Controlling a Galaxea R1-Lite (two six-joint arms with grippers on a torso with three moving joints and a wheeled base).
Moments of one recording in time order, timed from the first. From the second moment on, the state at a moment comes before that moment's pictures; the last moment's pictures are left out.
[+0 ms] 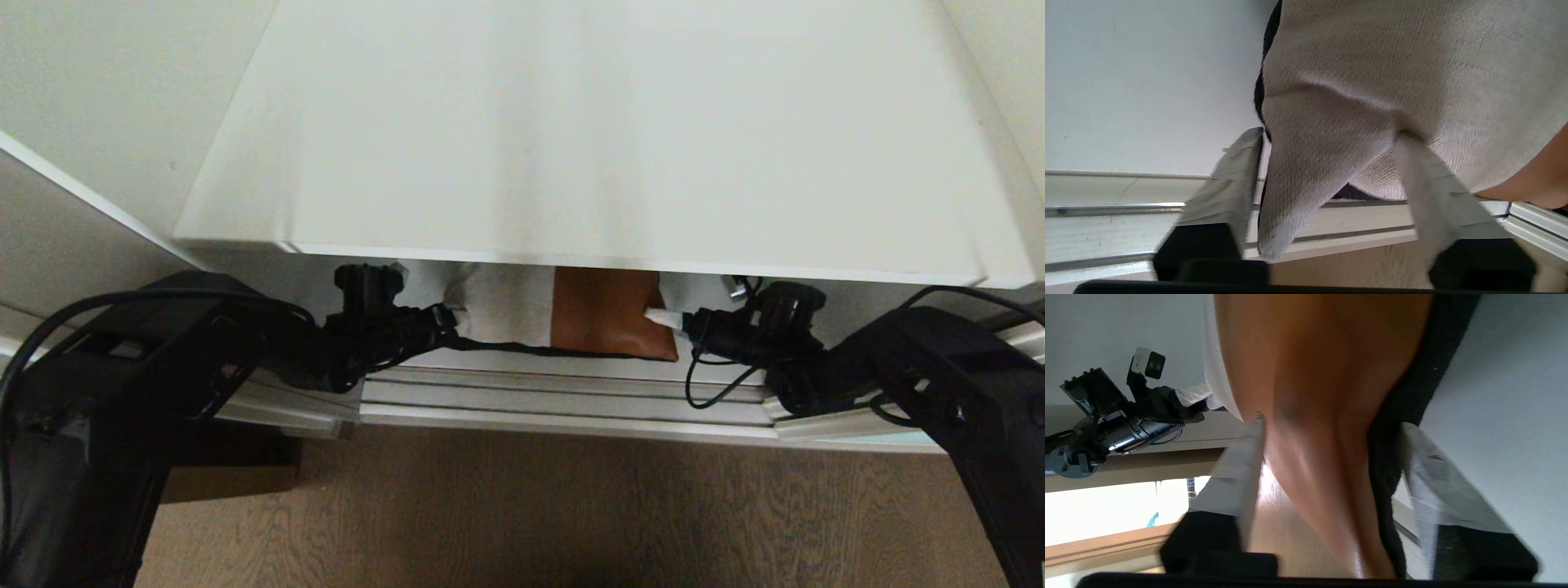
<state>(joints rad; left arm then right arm) -0.19 2.39 -1.50 -0.59 -0.26 -0.48 0.06 2.58 -1.60 -1.00 0.86 0.70</state>
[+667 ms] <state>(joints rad) -0.20 2.18 -1.24 -0.59 -0.37 -0.45 0.08 2.47 -1.34 -1.06 0.86 0.70</state>
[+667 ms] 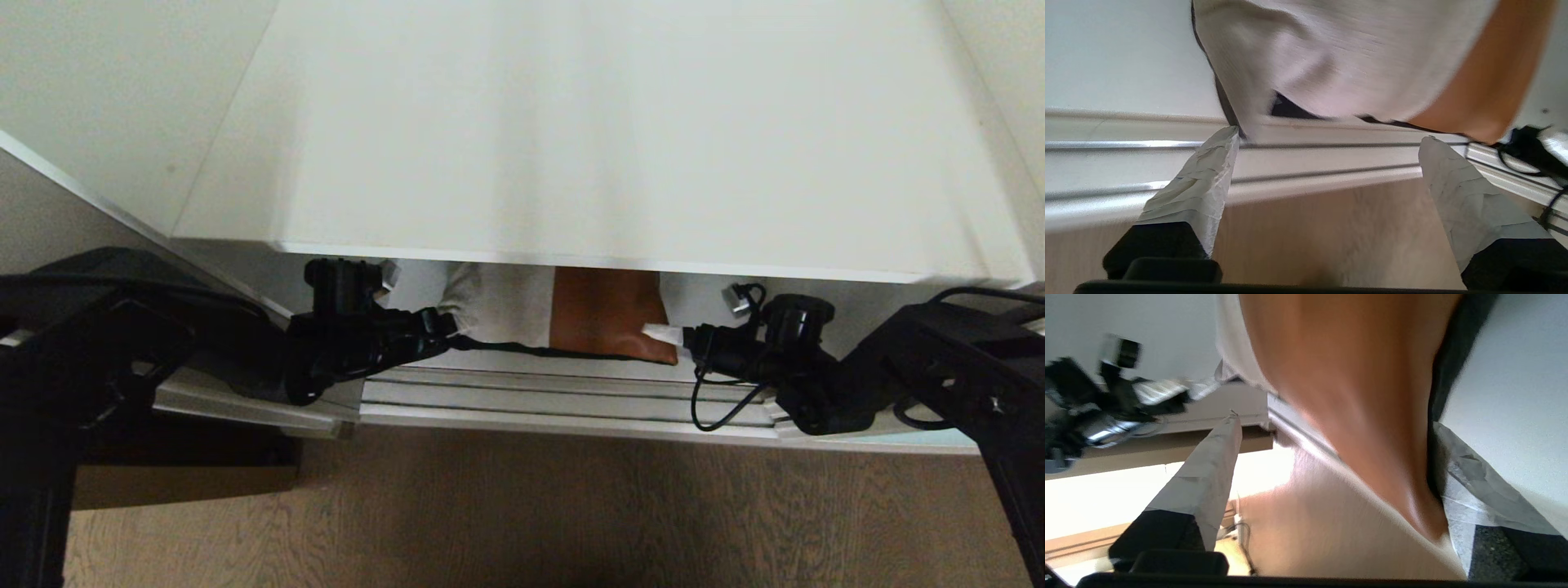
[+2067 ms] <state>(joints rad) -0.27 2.12 -1.07 -0.72 -0.22 -0.54 0.10 2.31 -1.07 -1.06 0.82 0.59</state>
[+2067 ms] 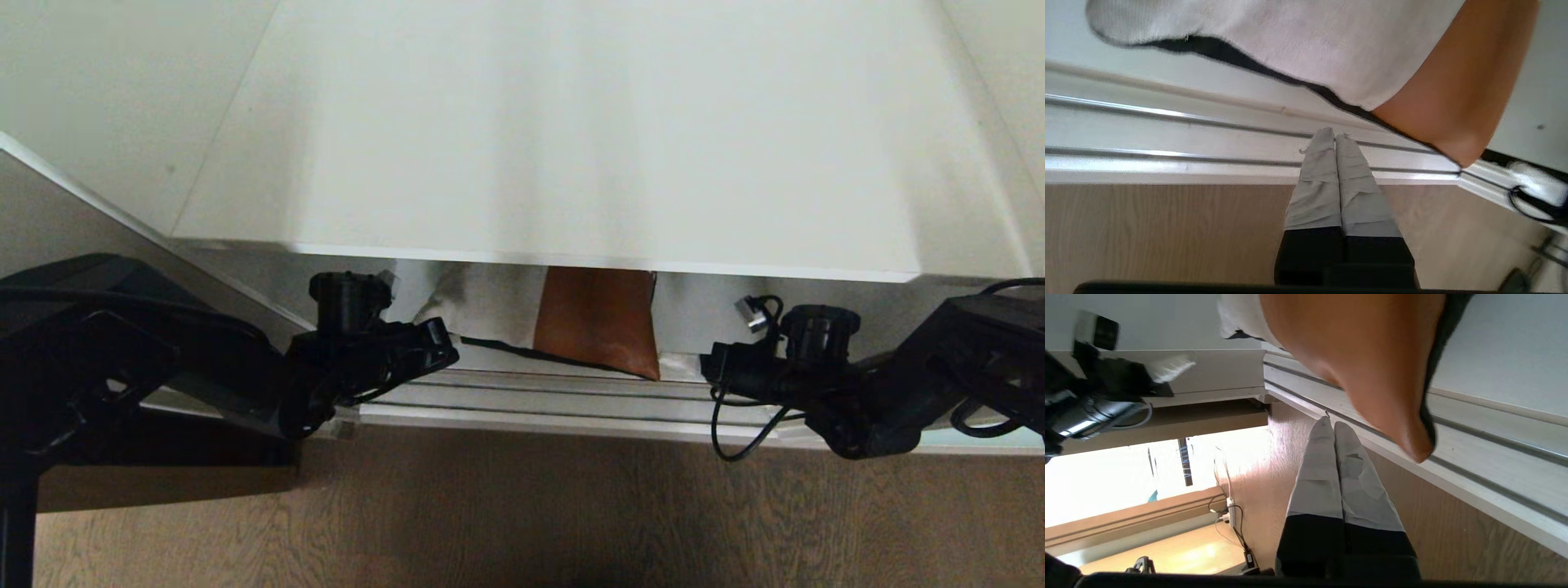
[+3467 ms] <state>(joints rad) -0.28 2.11 -0.97 -0.84 -0.21 -0.53 0.11 2.25 -0.96 -1.06 0.82 0.59</state>
